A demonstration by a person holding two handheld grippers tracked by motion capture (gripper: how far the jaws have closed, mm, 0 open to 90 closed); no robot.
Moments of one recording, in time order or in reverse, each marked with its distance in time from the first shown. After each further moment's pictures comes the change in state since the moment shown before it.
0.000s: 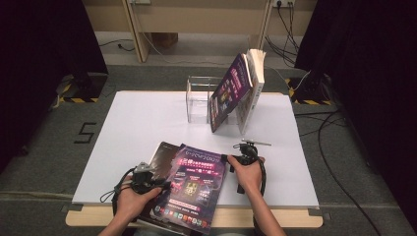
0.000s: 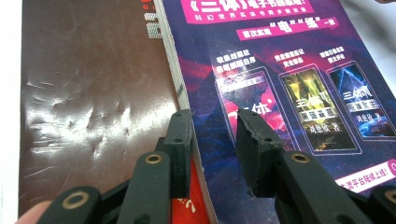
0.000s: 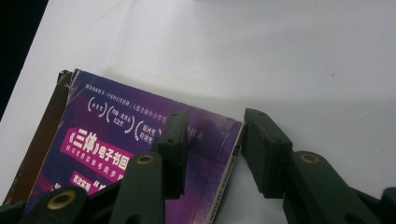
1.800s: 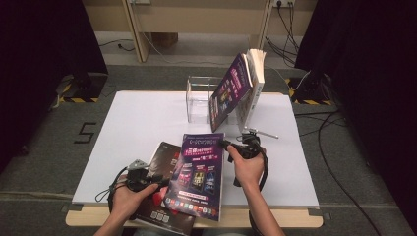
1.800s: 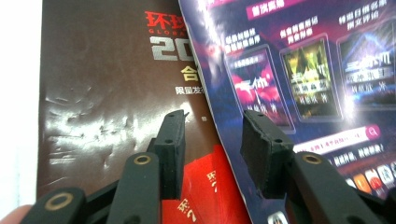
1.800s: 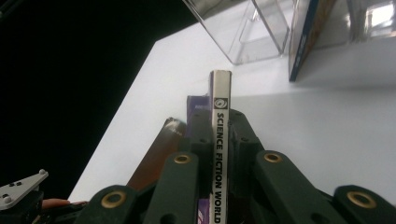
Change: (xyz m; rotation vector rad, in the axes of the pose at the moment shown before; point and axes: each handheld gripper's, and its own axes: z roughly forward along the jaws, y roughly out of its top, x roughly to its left) left arm 0.009 0.004 -0.009 -0.067 -0.059 -0.051; right arm 0.053 0.021 -0.056 -0.204 0.200 -0.100
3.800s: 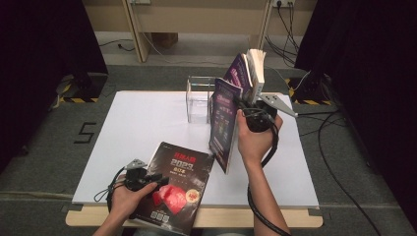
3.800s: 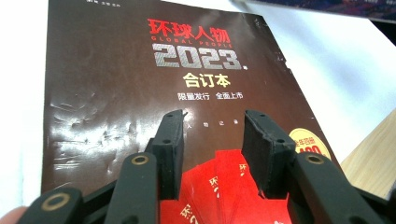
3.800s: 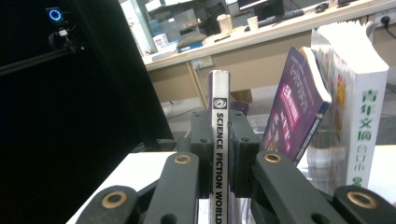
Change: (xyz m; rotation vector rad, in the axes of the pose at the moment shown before) left arm 0.005 0.000 -0.001 -0.027 -0.012 -0.014; right arm 0.063 0.080 -0.047 -0.450 -0.170 -0.276
